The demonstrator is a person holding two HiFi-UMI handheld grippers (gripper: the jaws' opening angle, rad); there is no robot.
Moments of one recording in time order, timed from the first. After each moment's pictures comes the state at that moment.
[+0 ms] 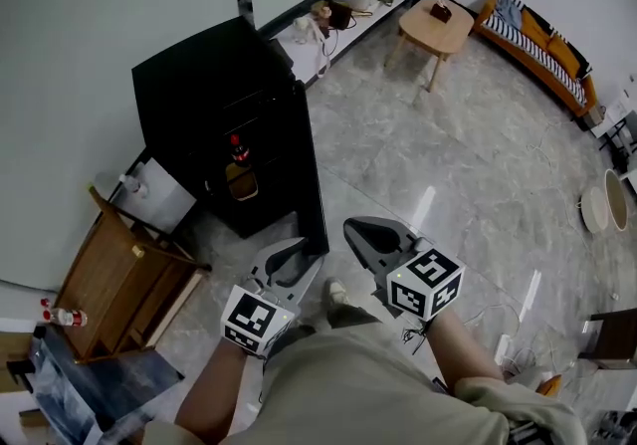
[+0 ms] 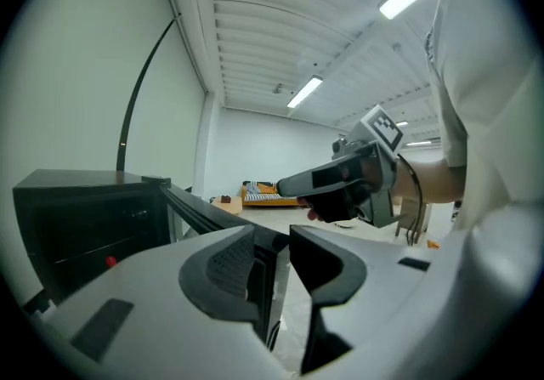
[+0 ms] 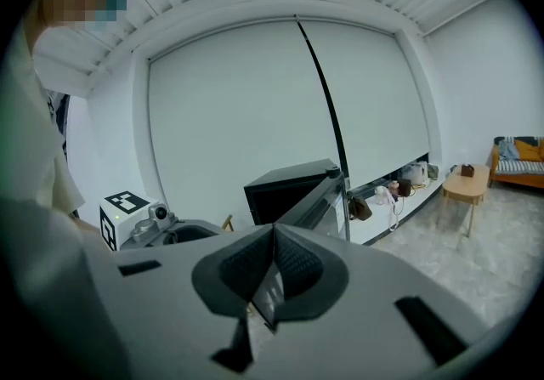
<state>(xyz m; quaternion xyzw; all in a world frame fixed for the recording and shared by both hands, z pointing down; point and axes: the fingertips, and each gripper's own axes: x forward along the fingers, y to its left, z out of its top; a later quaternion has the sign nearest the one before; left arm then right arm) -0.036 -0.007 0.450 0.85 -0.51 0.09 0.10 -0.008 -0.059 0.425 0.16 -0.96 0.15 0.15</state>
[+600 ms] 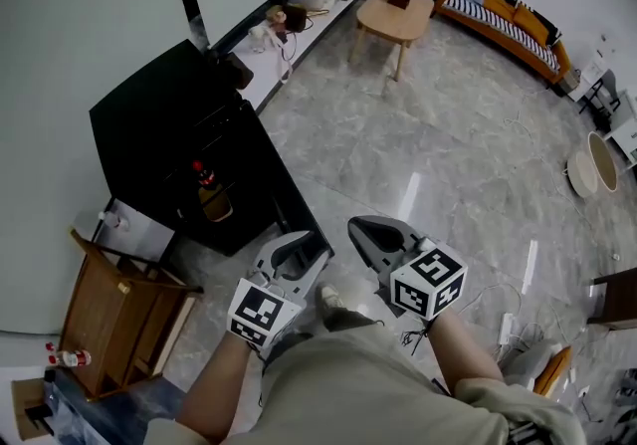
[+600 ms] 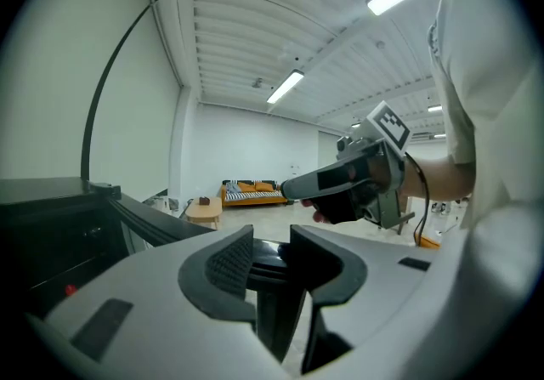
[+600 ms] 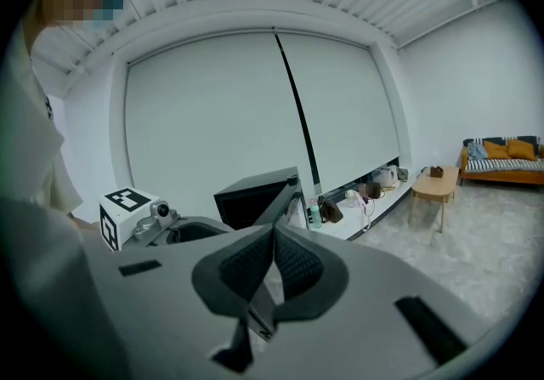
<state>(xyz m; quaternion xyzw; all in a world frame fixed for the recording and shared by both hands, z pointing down) 0.031 -0.074 0.446 0.88 -0.44 0.11 0.08 0.067 -0.113 0.424 0.24 -0.95 0.16 0.14</state>
